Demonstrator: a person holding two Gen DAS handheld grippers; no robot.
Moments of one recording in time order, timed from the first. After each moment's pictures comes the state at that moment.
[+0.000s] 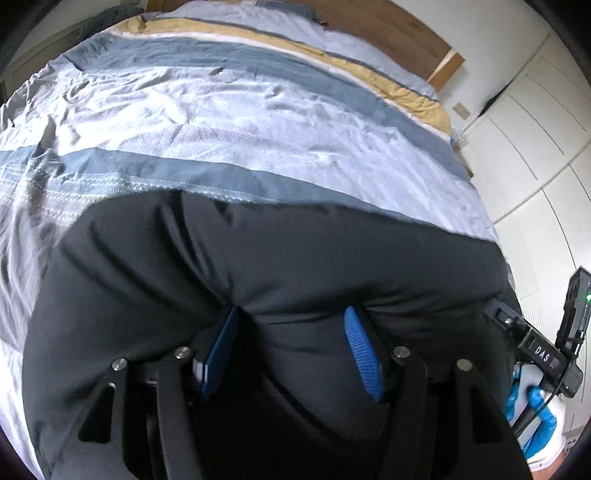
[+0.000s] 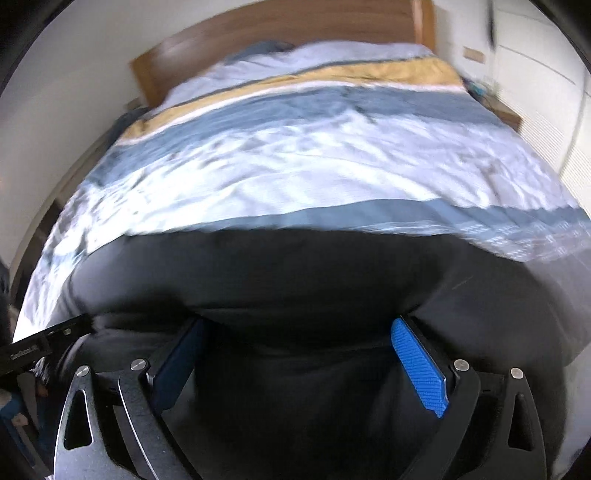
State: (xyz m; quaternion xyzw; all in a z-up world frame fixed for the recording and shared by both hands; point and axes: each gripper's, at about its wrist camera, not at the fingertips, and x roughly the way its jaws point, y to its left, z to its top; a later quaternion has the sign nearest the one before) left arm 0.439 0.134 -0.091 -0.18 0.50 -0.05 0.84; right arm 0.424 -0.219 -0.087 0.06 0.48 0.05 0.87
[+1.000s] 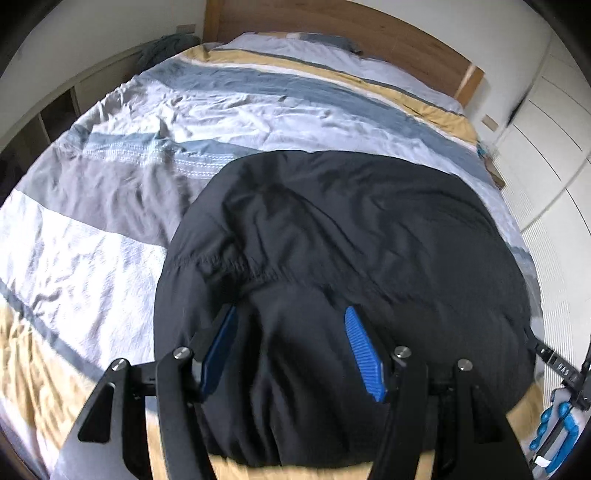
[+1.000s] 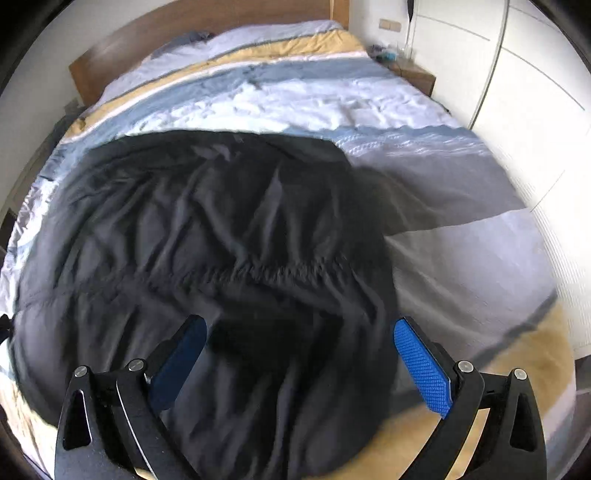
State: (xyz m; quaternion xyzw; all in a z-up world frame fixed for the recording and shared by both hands) left arm 0.245 0.126 -0.017 -0.13 0.47 0.06 0.87; right arm 0.239 -0.286 -0.038 0.05 0.50 -0.04 0.86
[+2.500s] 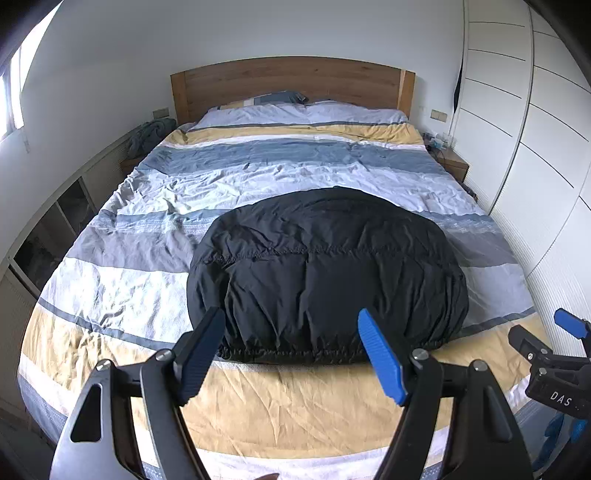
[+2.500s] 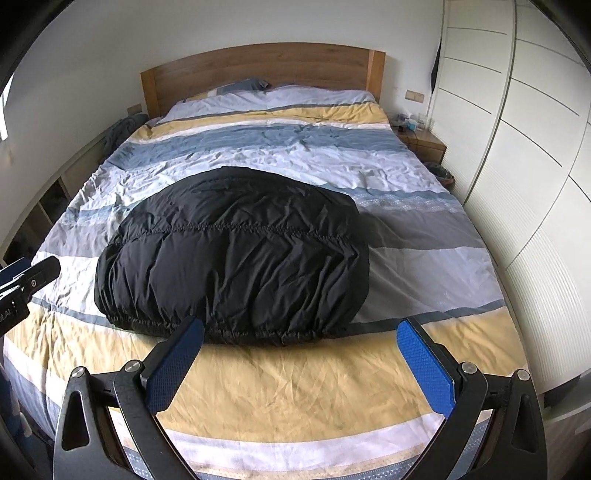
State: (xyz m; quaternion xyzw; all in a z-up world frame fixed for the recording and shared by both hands) left arm 0.063 -0.003 0.131 -0.01 0.39 0.04 0.92; right arm 0.039 -0.248 0.090 -0.01 0.42 0.01 0.91
